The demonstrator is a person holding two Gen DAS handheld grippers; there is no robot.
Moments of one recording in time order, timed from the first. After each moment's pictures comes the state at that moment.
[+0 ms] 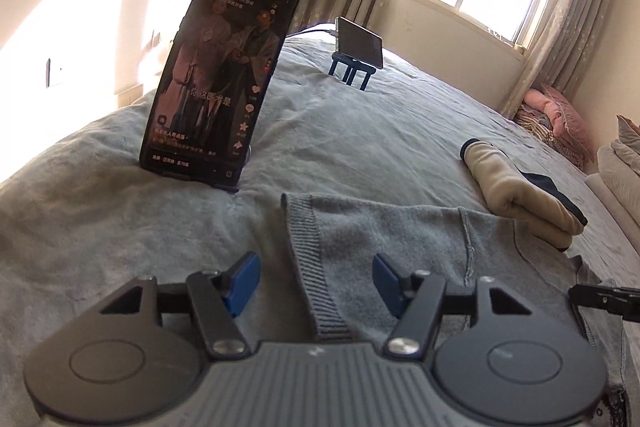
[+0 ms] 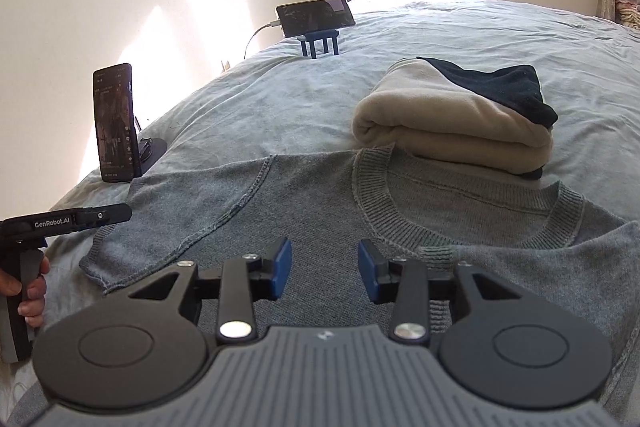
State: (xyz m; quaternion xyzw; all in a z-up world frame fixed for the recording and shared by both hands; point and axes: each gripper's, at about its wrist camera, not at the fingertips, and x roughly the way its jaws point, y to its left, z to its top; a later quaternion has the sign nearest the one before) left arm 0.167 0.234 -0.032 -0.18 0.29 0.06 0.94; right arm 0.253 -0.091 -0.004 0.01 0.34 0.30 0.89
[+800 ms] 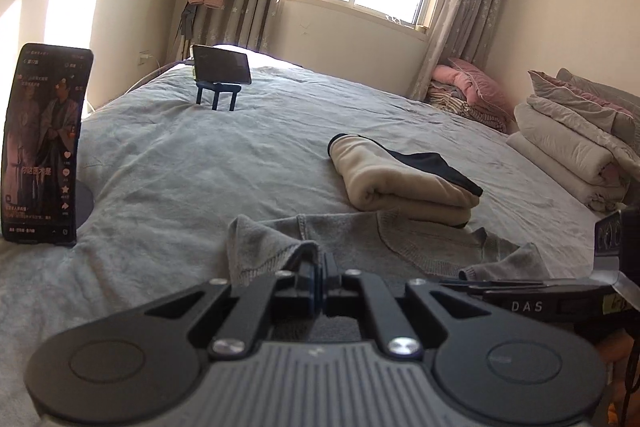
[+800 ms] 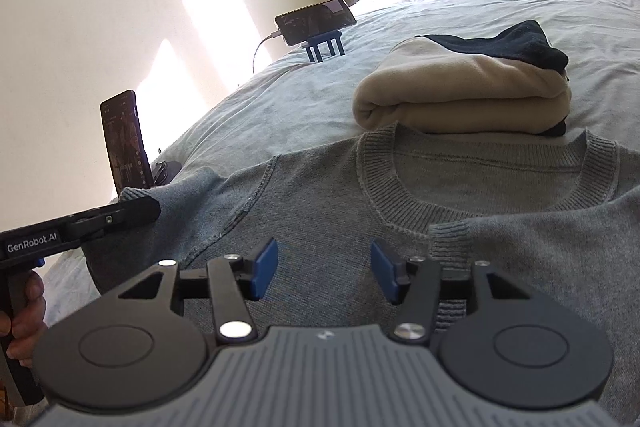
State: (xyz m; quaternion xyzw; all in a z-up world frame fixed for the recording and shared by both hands) left arm 0.185 0.127 0.005 -0.10 0.26 -0.08 0.96; right arm 0.262 -0.110 -0.032 0.11 0.34 0.33 0.88
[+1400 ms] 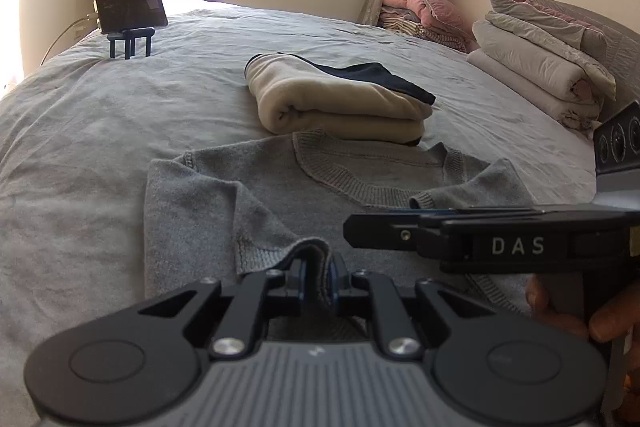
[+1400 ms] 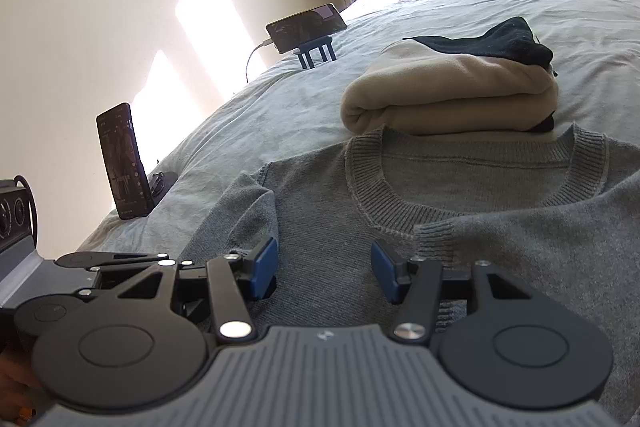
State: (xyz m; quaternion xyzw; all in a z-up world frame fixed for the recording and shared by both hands) left arm 0.211 0.072 -0.028 -0.05 0.33 -0.15 0.93; right arm 0.262 -0.118 -0.033 0.12 0.33 0.32 0.88
